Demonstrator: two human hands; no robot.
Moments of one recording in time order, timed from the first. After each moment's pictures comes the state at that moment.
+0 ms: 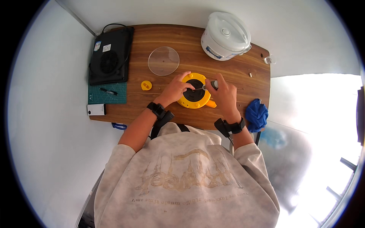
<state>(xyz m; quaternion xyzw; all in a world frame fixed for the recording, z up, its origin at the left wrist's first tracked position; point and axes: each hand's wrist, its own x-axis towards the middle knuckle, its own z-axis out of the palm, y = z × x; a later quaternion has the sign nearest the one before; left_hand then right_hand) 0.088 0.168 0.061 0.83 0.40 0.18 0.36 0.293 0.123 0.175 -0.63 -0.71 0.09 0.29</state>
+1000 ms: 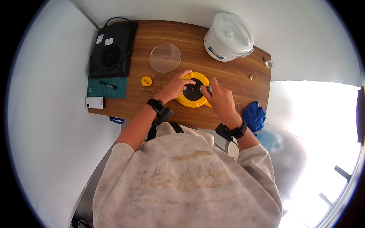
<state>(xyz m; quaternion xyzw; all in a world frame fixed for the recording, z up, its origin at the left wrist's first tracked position) 0.087 0.169 0.059 0.81 0.39 0.19 0.39 0.290 0.114 0.189 -0.58 -0.79 0.11 0.17</state>
